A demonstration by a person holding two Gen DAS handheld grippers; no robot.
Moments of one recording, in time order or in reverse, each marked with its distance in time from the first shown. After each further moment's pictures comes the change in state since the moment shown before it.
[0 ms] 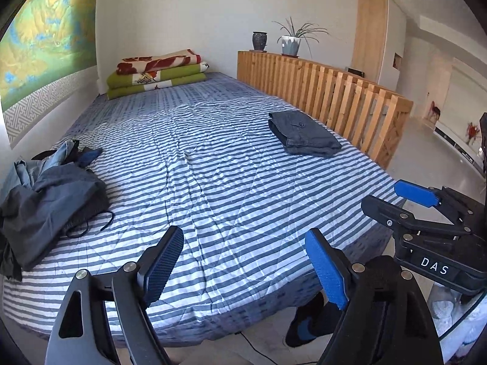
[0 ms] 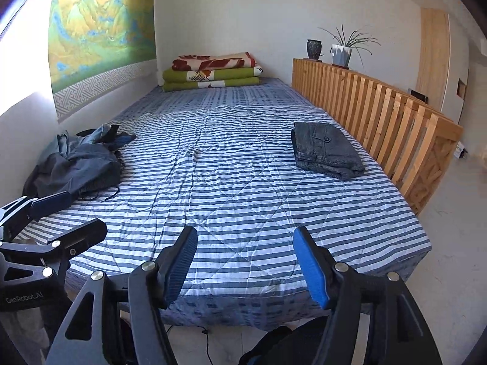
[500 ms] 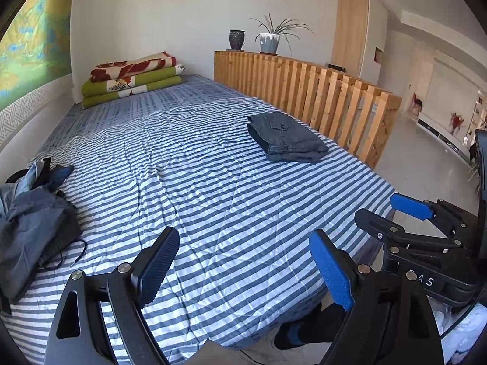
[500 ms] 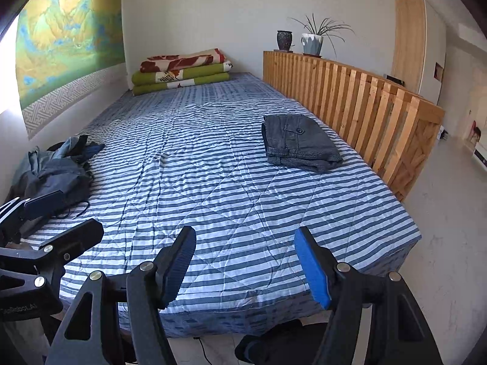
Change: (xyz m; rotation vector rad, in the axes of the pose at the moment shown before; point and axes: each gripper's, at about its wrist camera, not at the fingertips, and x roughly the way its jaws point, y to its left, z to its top) left arm 0.065 -0.007 0.042 0.060 0.005 -0.095; right arm 0.036 -0.030 0.011 0.097 0.029 -0.103
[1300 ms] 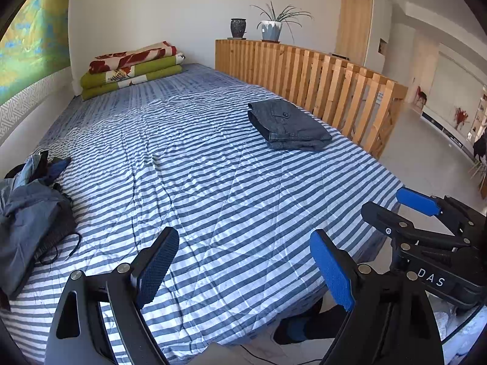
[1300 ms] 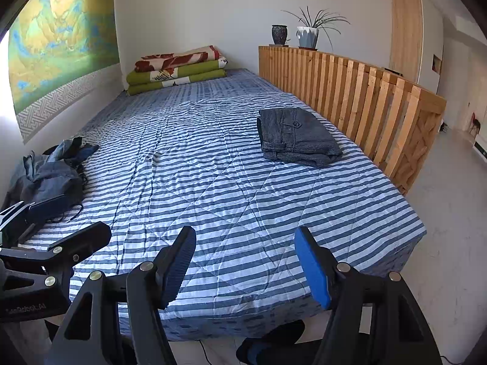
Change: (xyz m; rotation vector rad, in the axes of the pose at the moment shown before) left arm 0.033 -0.012 -0.006 0.000 0.055 0.015; right arm 0.010 -0.010 -0.002 0.018 0.008 0.007
